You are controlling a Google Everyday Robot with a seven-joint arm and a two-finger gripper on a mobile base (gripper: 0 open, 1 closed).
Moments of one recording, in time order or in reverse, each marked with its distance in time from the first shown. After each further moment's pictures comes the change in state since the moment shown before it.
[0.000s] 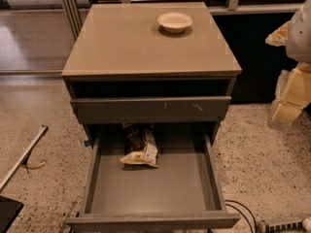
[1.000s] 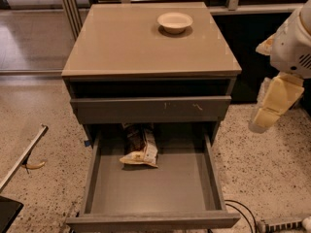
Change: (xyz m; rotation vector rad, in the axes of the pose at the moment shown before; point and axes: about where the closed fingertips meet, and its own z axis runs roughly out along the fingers) arm -0.011 0.001 0.026 -0.003 -0.044 0.059
